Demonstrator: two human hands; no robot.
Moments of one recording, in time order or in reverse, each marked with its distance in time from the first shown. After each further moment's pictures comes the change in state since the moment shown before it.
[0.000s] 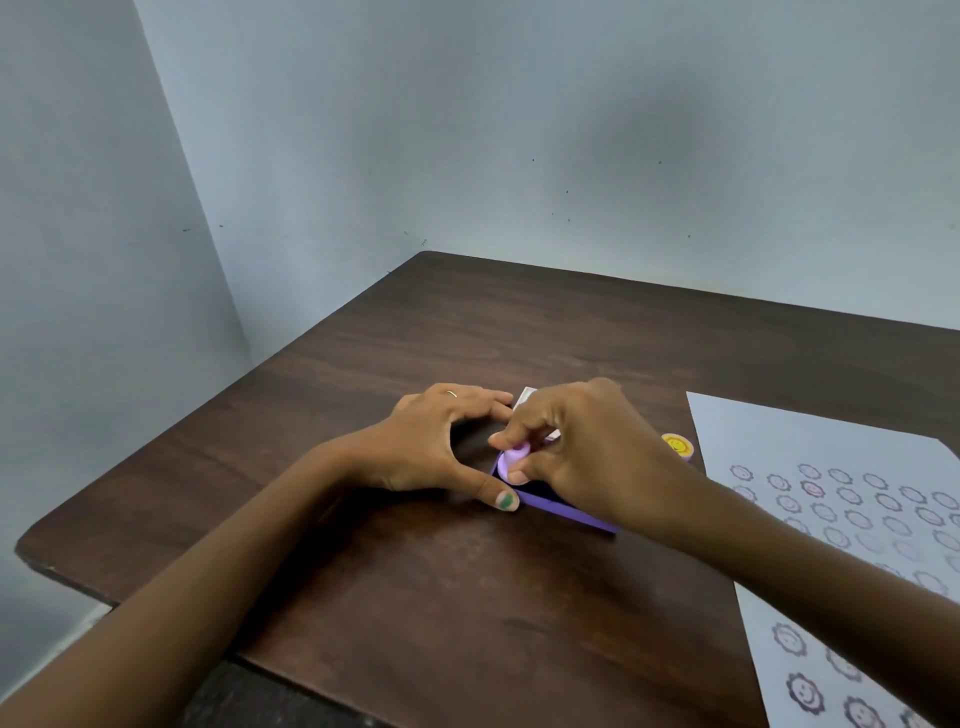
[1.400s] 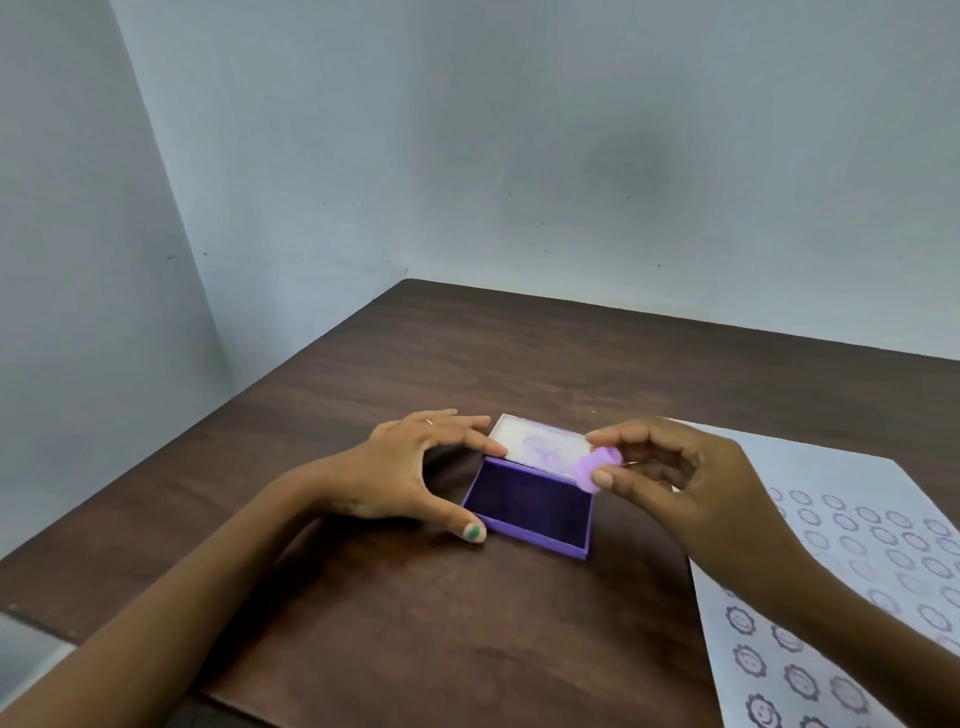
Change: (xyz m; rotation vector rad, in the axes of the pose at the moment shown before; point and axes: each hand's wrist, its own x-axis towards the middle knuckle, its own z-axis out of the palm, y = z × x) left_hand 0.000 -0.003 -0.004 -0.007 -0.055 0.031; right_hand -0.056 0.054 -0.021 0.357 0.373 0.090
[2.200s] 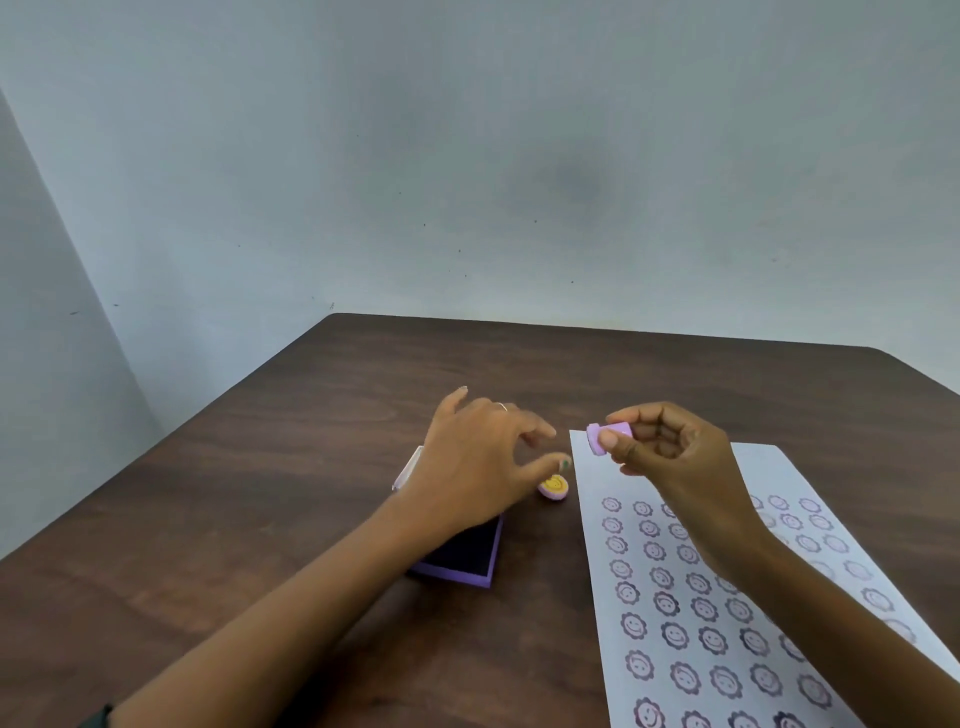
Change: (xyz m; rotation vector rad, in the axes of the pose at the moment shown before) left_hand 0.092 0.096 0.046 0.327 0.468 0.175; right_hand 0.006 0.045 -0.054 0.181 0.324 0.267
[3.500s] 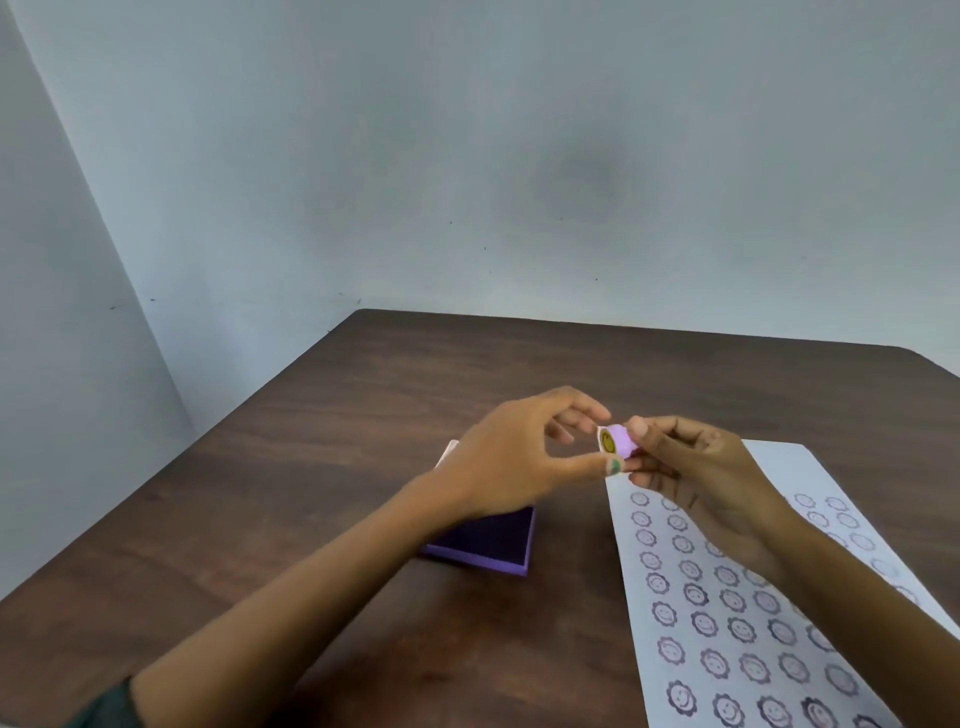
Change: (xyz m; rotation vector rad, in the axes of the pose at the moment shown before) left_hand -0.011 0.007 -0.030 -0.547 -0.187 -0.003; right_hand -0.003 -0.014 0.000 0.410 -0.236 0.295
